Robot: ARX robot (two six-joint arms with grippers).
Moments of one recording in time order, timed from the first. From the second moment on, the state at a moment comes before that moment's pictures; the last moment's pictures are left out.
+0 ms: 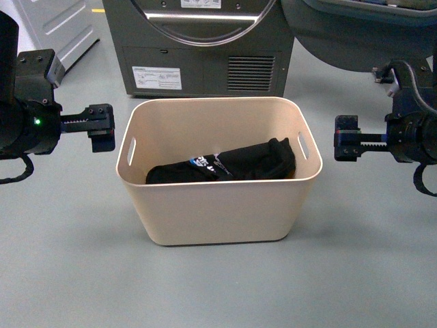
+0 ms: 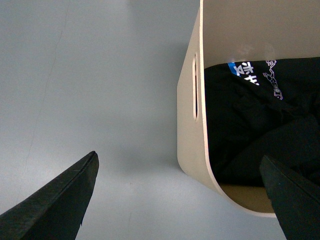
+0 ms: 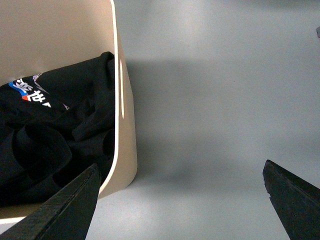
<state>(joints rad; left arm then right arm) -0.04 2.10 0.97 0.40 -0.06 -0.11 0.09 2.16 0.98 0.47 0.07 0.07</state>
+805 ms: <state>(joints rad) -0.05 2.31 1.24 0.29 -0.07 -0.14 0.16 2.39 1.35 0.28 0.08 0.05</state>
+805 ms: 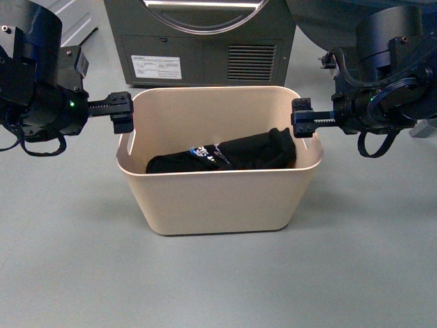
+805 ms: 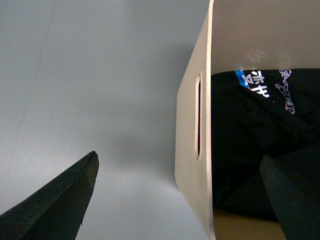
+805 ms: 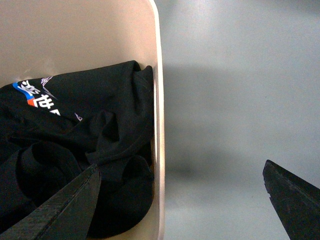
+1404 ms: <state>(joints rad) -0.06 2.42 1.36 0.25 -0.08 -0.14 0.17 2.51 1.47 0.22 0.11 0.05</state>
